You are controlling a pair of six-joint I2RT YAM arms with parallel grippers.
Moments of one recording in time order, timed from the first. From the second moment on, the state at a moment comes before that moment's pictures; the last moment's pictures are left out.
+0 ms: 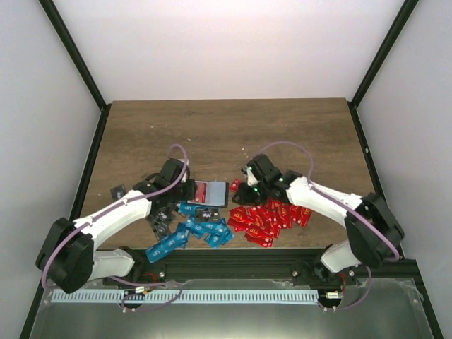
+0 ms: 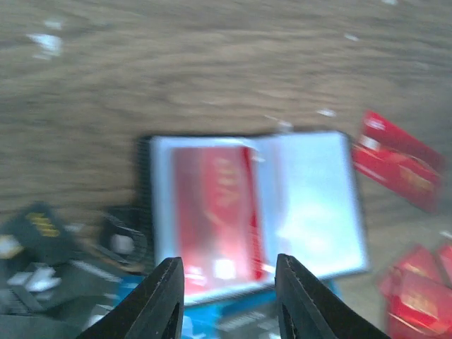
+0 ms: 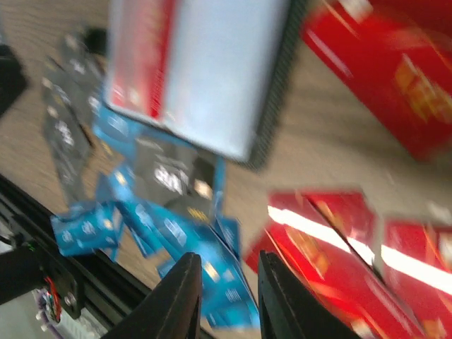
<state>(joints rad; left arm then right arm) -0.56 1.26 0.71 -0.37 -0.05 -0.51 0.72 1.48 0.92 -0.39 -0.38 0.66</state>
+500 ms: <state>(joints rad) -0.91 1.36 0.71 -0.15 0.31 -0.59 0.72 1.14 0.57 -0.60 -0.27 0.80</state>
